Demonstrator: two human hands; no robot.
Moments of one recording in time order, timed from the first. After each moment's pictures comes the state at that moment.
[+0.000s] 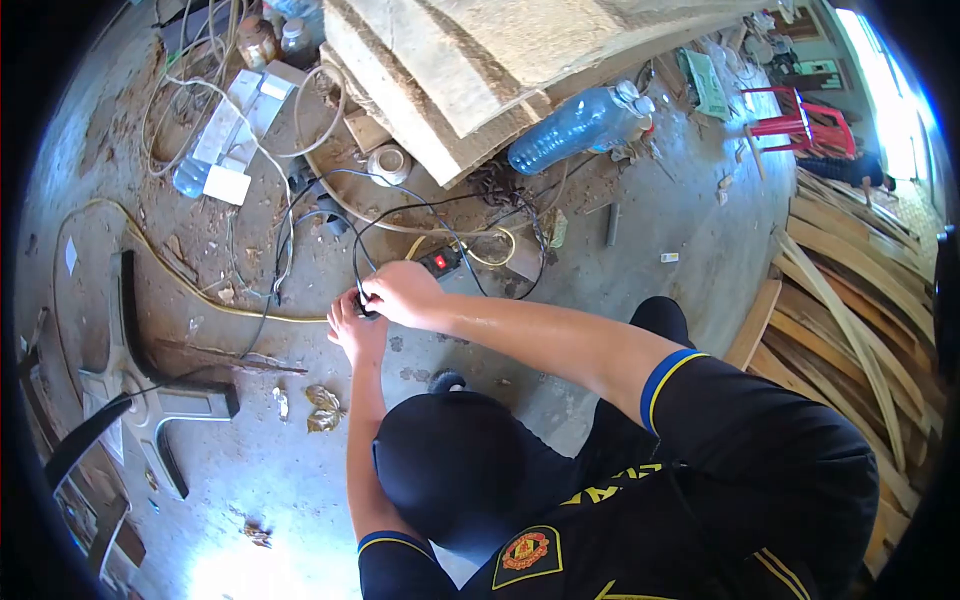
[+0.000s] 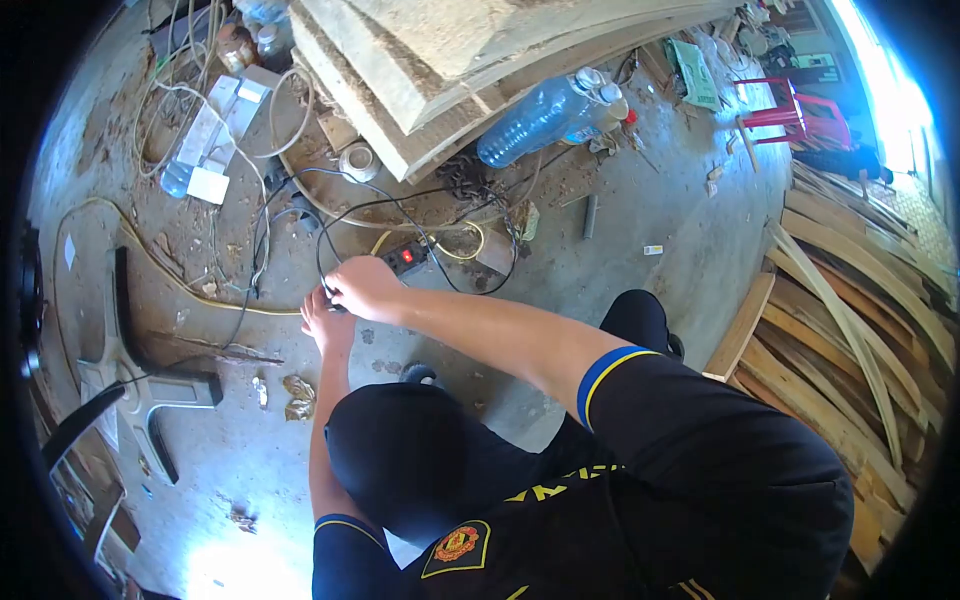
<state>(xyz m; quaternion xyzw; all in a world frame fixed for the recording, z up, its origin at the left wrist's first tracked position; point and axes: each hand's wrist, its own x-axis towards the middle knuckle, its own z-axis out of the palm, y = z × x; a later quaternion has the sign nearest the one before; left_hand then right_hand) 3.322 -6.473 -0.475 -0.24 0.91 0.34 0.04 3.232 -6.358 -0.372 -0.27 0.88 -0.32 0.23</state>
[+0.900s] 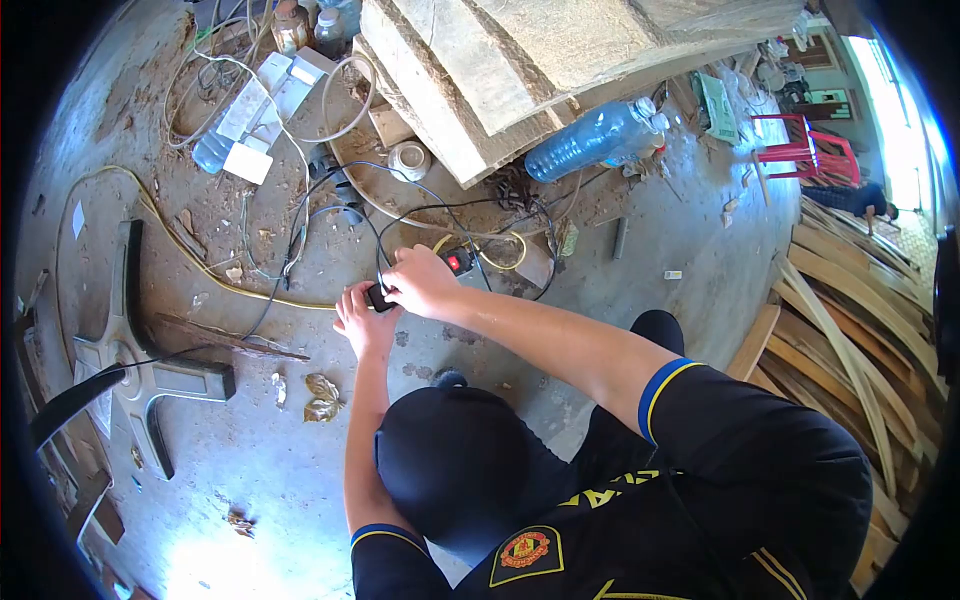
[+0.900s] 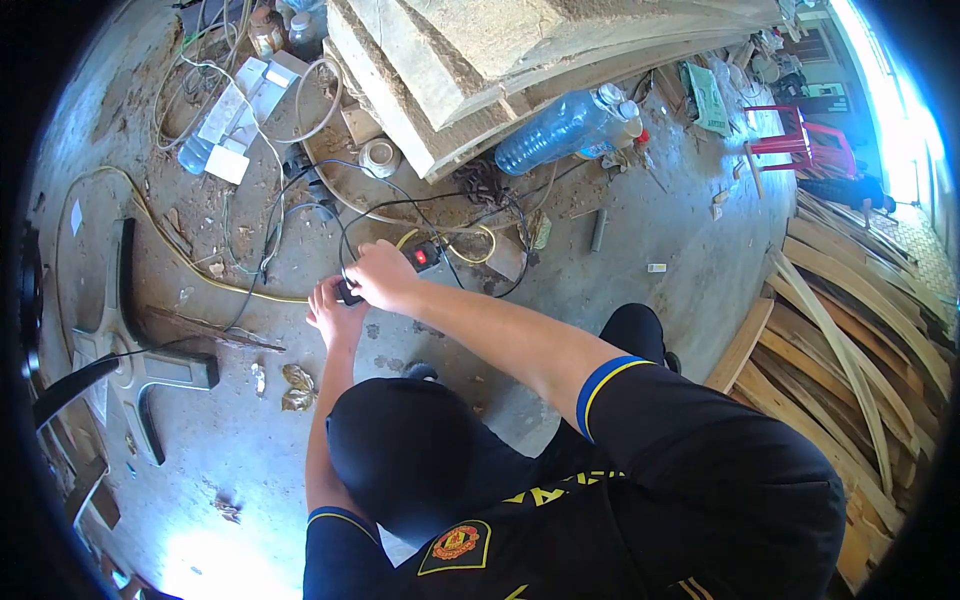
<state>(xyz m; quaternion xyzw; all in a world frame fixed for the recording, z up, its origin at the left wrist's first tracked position) 3.327 -6.472 -0.458 -0.22 0.92 0.33 0.03 3.233 -6.354 -0.373 -0.32 0.91 -0.19 0.16</state>
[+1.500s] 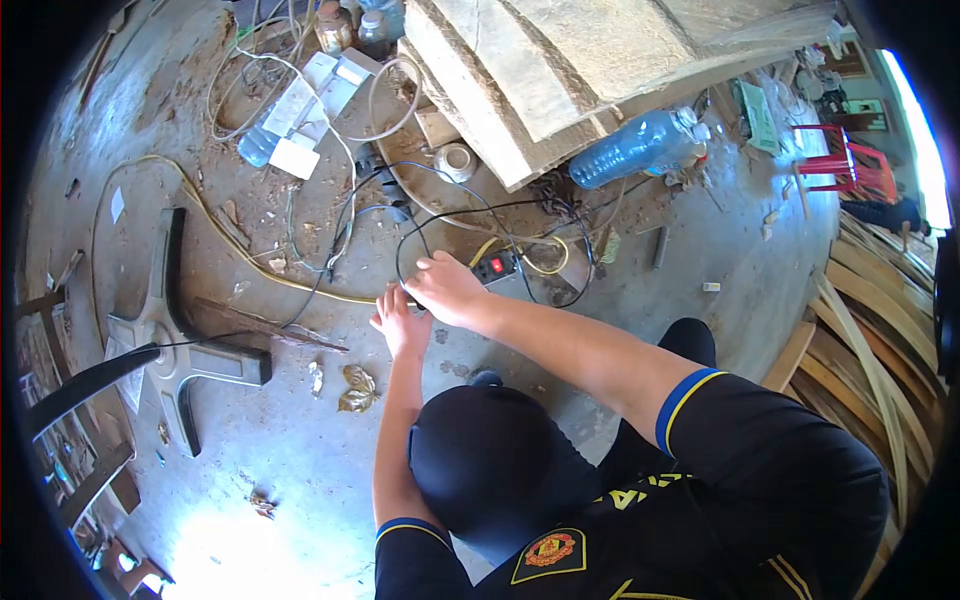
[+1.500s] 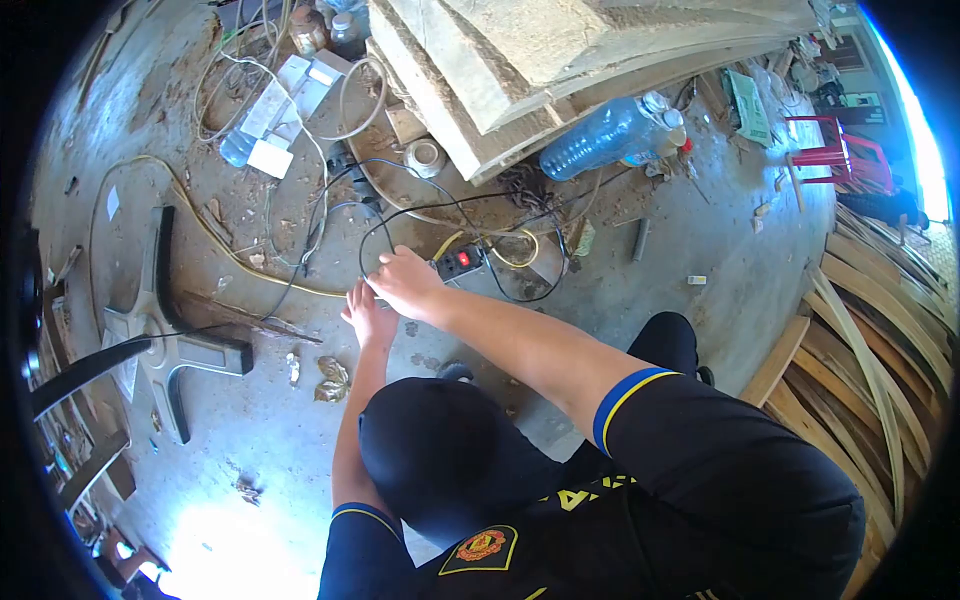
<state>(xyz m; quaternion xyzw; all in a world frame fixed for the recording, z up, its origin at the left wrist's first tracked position) 3.334 -6.480 -0.468 -0.19 0.95 0.26 0.02 3.239 -6.377 -0.371 -0.47 0.87 -0.05 0.12</state>
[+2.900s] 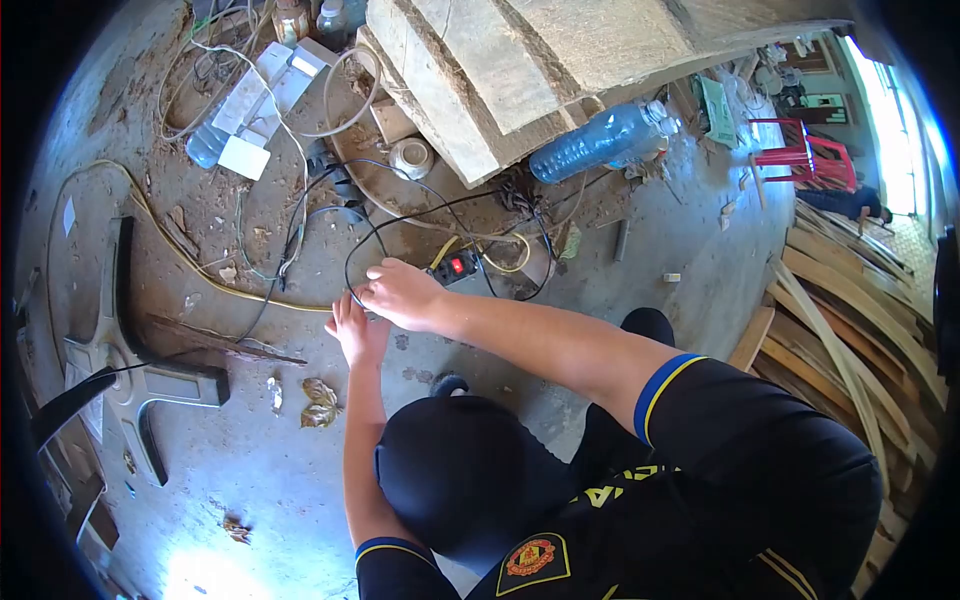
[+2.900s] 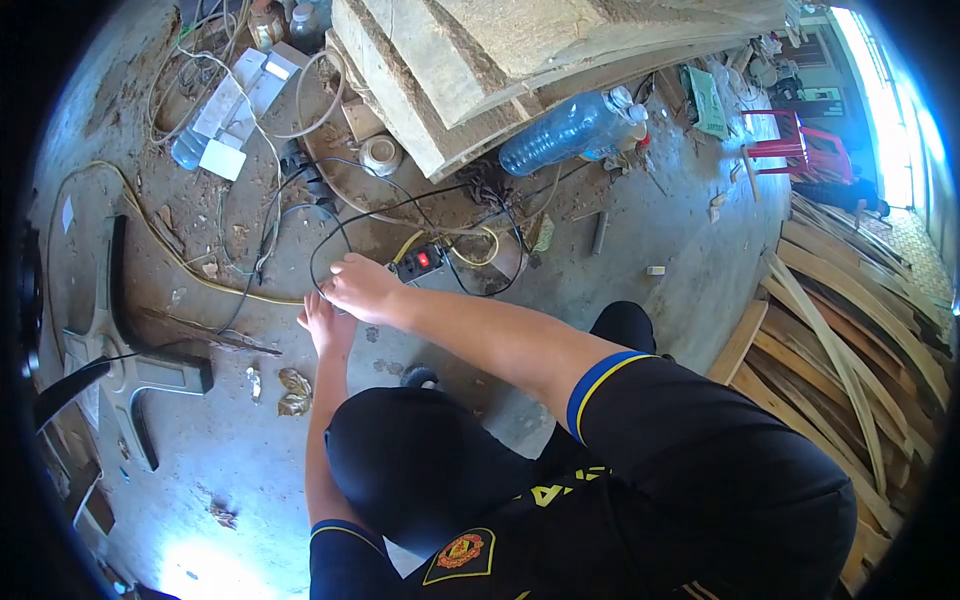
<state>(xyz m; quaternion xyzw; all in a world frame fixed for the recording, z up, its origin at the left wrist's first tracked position) 3.335 -6.489 -0.484 -0.16 0.94 0.31 0.03 3.235 -6.380 -0.385 -0.54 0.83 -0.04 0.13</state>
